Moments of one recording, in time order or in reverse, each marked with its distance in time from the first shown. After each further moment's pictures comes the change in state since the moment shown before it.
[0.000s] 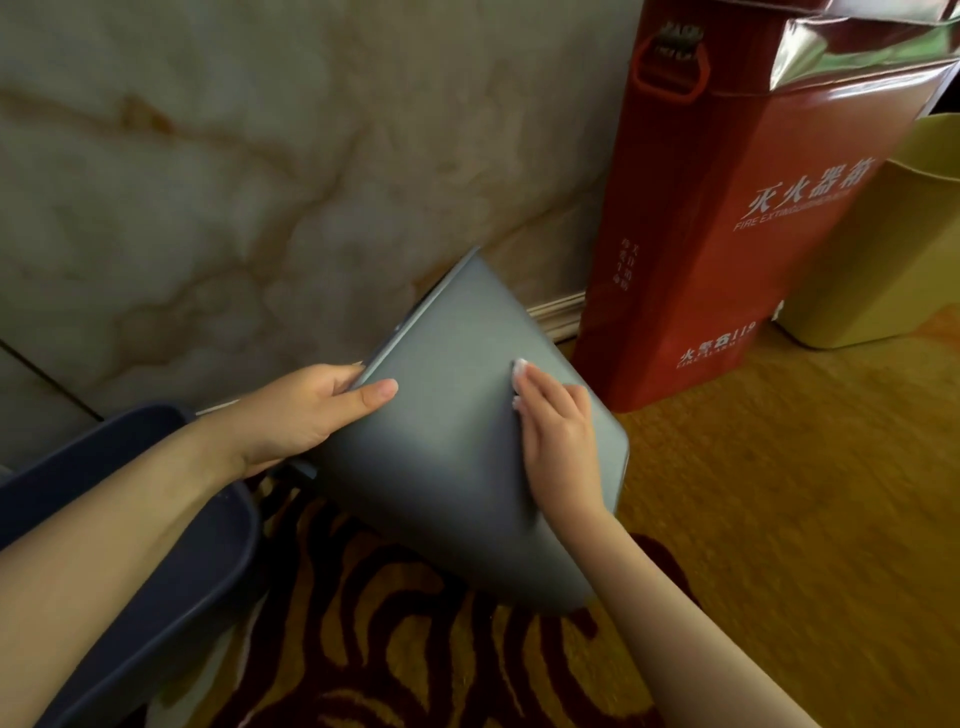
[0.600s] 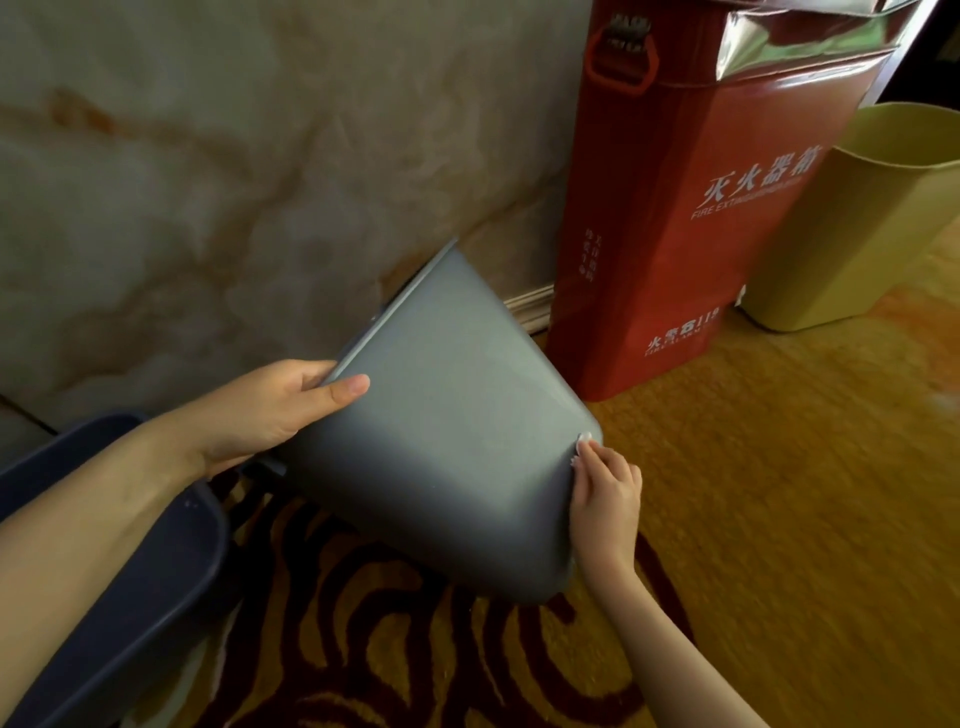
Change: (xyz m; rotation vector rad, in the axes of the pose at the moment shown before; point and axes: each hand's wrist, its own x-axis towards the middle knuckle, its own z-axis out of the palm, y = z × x) left_hand 0.005 0.003 0.000 0.006 -0.036 0.035; right_hand -0.070 0.073 -0.008 -0.062 0.093 0.512
